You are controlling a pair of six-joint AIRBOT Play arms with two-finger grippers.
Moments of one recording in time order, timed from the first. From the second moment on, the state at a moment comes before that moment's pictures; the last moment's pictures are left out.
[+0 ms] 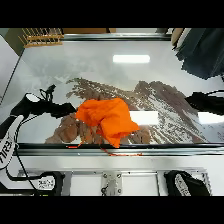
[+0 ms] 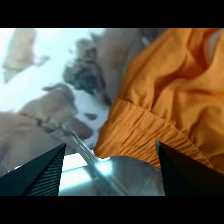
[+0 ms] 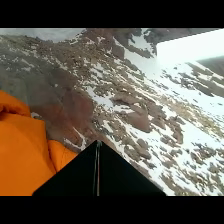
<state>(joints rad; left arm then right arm) 0.16 -1.53 0.98 0.91 -1.03 -1.13 -0.36 -0.80 0.99 -1.00 1.18 1.39</state>
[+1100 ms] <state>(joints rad) 0.17 -1.42 1.10 0.87 -1.15 -1.08 0.19 -1.39 0.99 -1.05 1.05 1.38</state>
